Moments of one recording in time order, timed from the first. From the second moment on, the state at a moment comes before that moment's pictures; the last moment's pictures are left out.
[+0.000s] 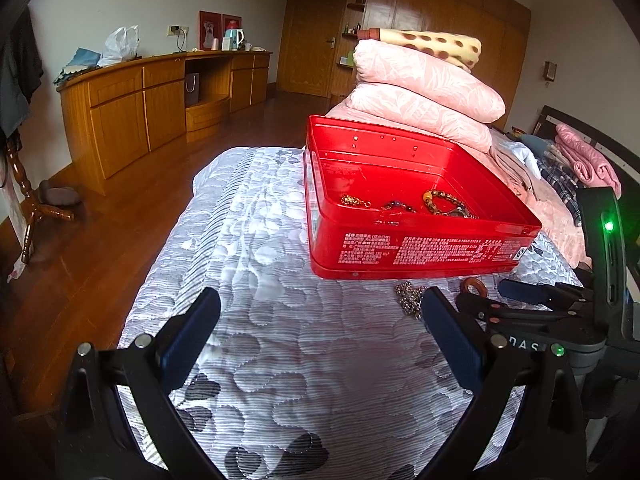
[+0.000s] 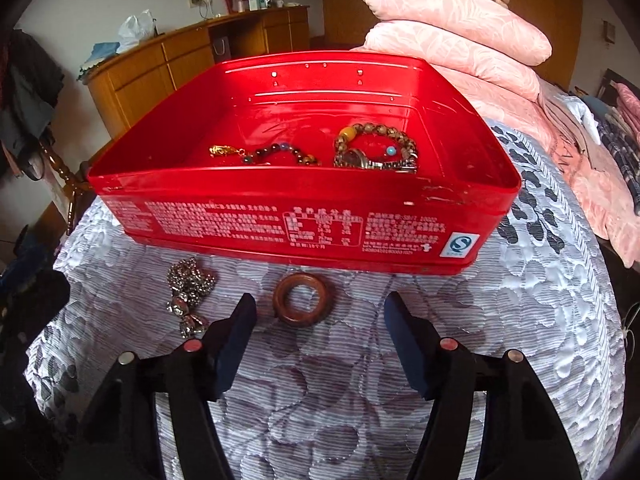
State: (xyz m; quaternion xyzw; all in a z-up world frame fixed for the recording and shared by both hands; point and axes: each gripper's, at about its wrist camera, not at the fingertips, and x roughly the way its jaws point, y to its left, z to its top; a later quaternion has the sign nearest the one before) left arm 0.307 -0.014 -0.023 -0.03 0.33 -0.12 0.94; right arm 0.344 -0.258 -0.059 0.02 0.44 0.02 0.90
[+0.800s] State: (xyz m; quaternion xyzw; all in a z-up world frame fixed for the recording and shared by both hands) left arm 0.307 -0.040 -0.027 -0.02 0.36 -0.13 0.92; right arm 0.325 -0.283 -0.046 0.04 0.41 0.02 0.91
